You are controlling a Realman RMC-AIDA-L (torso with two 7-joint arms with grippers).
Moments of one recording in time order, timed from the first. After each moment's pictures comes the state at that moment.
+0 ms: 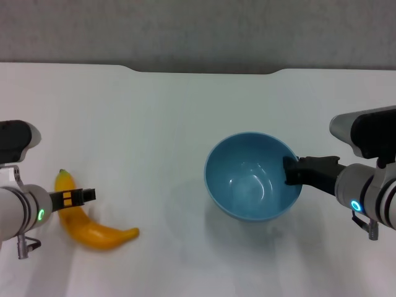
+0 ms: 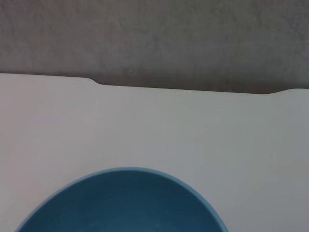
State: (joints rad) left arm -0.27 -2.04 -1.33 -1.27 -0.06 0.74 2.57; right arm 0.25 2.00 -1.95 -1.25 0.42 0.39 0.14
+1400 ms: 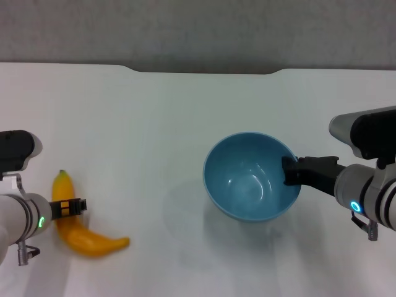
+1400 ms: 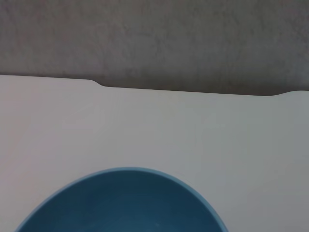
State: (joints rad) left arm -0.31 -2.04 -1.32 -1.18 -0.05 0.72 2.55; right arm 0.25 2.00 -1.95 -1.26 0.42 0.39 0.14
